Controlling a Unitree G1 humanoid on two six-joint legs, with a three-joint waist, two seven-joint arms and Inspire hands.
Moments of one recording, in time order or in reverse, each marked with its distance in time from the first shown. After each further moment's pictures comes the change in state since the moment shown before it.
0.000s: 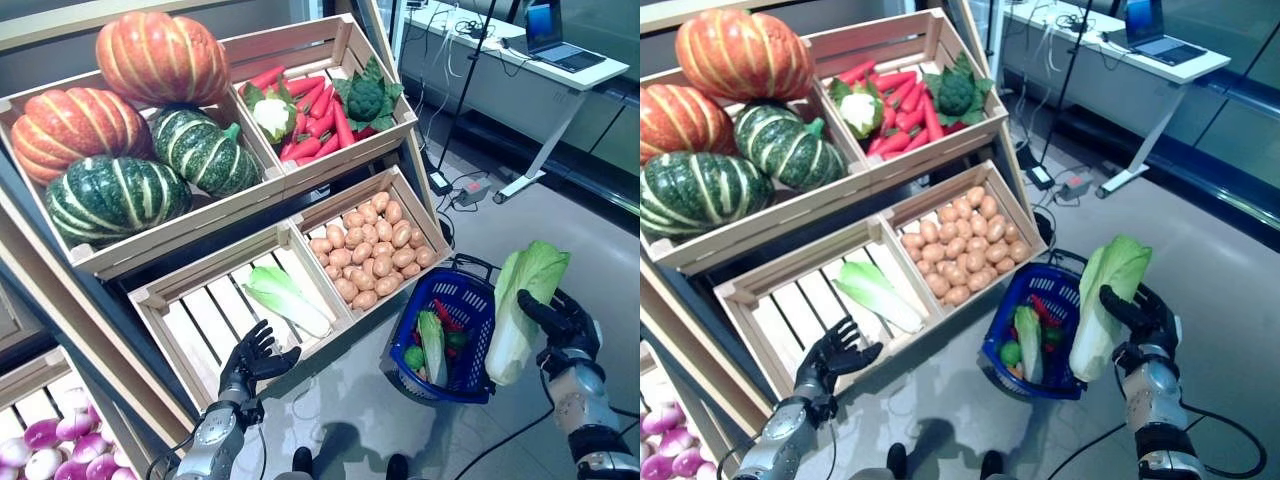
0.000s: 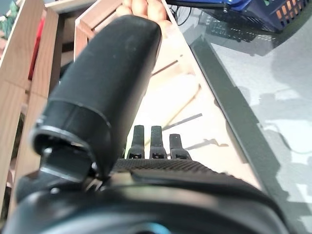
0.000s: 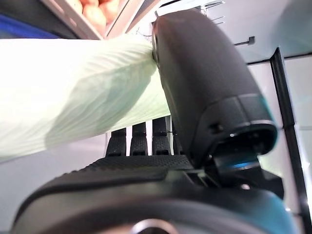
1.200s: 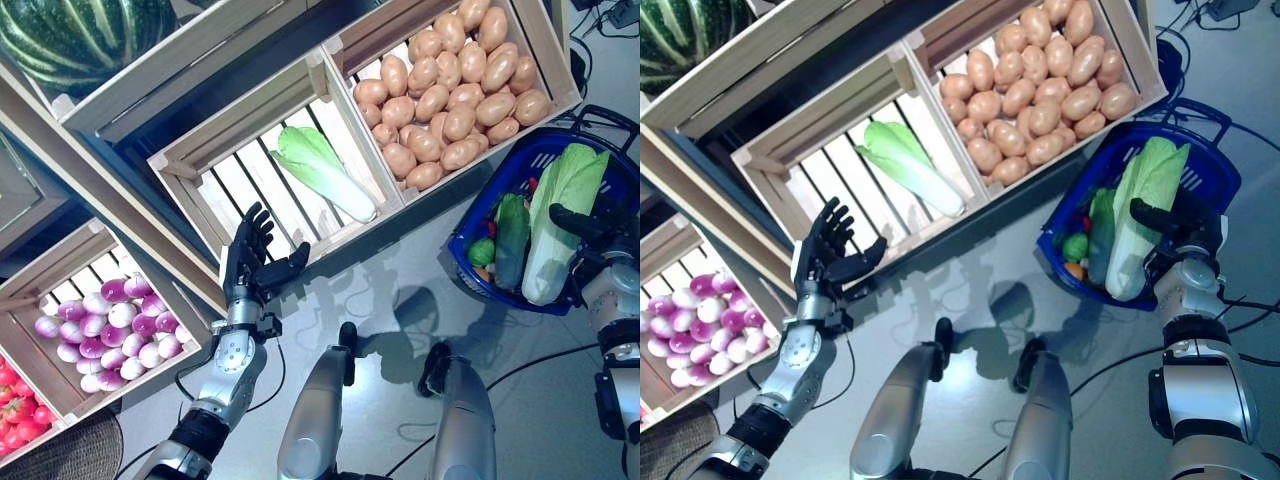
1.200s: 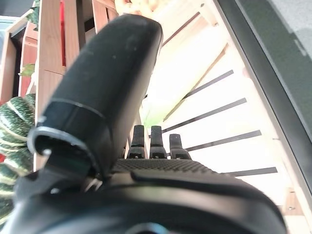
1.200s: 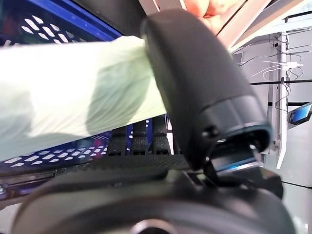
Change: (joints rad) left arm -0.315 0.041 -0.085 -0.224 0.043 -0.239 0.249; right arm -0.537 -0.168 0.157 0.299 0.017 0.074 -0.036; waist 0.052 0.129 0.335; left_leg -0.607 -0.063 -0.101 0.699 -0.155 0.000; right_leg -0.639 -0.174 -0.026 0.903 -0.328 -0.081
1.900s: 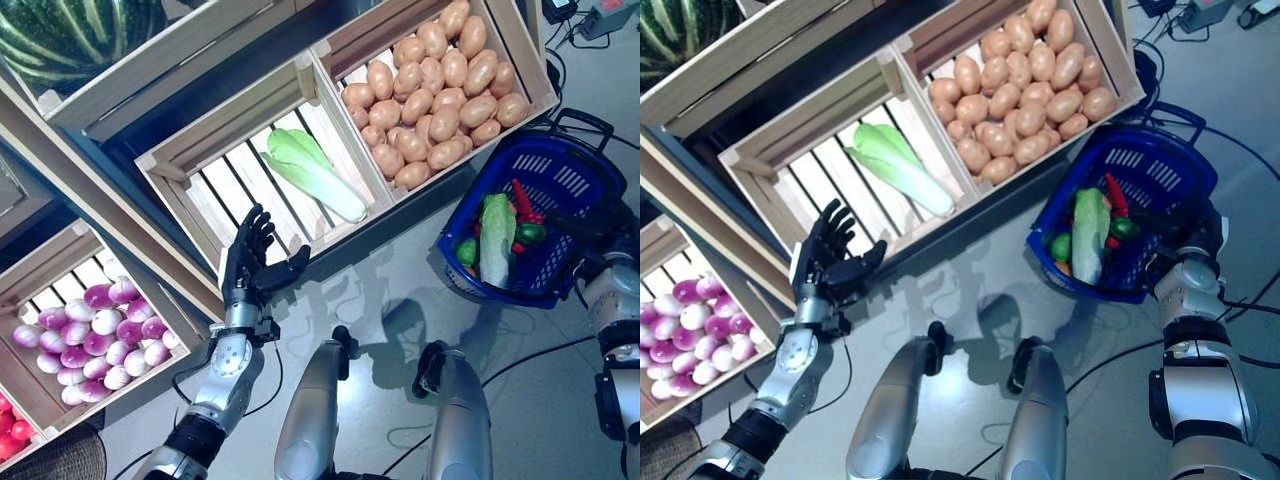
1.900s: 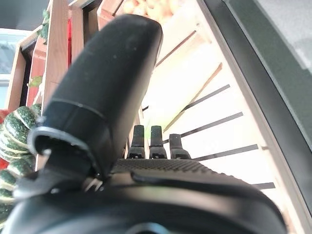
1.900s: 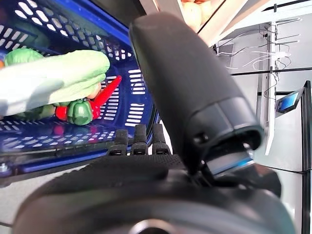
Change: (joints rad) left arm 0.017 0.038 0.000 -0.004 0.124 0.017 0.054; right arm 0.040 -0.001 -0.010 -0.024 0.004 0.000 0.025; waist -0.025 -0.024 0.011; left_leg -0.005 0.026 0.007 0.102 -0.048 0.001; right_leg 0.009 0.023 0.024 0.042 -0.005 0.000
